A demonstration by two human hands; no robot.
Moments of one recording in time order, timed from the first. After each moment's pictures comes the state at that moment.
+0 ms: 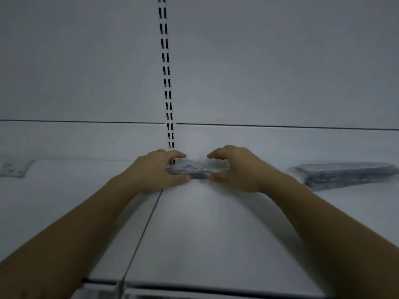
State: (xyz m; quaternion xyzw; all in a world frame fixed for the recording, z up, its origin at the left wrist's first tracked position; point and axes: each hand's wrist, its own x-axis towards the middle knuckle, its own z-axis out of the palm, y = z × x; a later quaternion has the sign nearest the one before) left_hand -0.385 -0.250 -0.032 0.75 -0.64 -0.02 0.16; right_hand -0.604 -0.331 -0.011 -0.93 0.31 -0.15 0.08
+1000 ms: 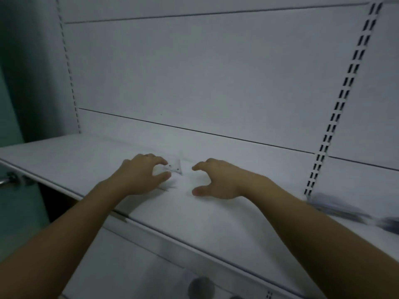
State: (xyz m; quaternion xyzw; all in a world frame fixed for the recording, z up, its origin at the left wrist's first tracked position) left_hand -0.130 -0.015 -0.024 0.88 -0.45 0.08 0.14; right_hand -0.306 -0.161 0.015 -0.99 0.13 0.00 0.04
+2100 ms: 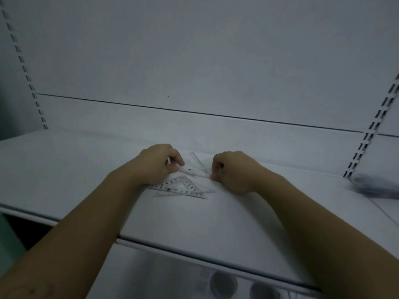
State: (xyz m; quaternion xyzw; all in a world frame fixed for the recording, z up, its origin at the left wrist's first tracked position) left_hand -0.014 -0.052 -0.044 0.76 -0.61 -0.01 0.21; right_hand -0.208 -0.165 -0.026 -0.95 0.28 -0.08 0.08
